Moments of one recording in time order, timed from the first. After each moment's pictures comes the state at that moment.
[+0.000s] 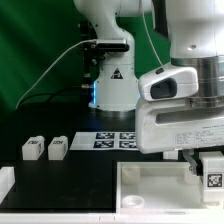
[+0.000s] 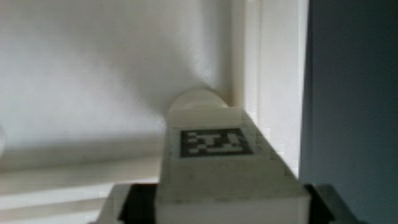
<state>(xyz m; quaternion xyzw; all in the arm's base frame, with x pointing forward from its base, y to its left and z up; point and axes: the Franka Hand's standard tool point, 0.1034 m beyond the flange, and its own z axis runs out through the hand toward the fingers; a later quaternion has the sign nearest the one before) 0.627 0.115 0.076 -1.00 0.04 0.01 0.07</state>
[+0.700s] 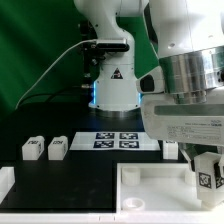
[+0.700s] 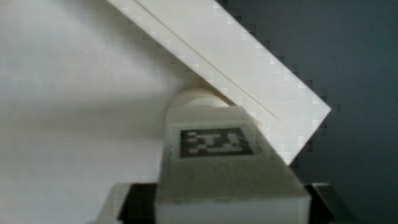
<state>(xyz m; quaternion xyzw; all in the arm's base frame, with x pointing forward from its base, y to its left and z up) 0.626 0.110 0.075 -0.87 0.48 -0.02 0.11</state>
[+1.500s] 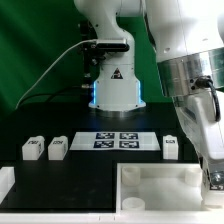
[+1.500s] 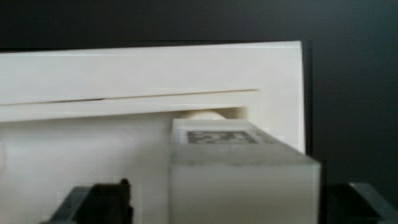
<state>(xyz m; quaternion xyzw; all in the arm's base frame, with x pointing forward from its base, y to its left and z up) 0.626 0.113 0.072 -0.70 0.71 0.01 0.13</state>
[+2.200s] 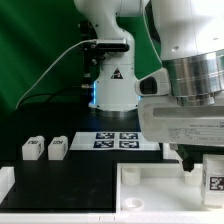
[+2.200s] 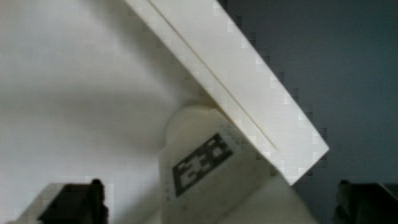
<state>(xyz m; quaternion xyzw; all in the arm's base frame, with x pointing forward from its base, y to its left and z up) 0.624 0.116 0.074 -0.94 0.32 -0.01 0.11</state>
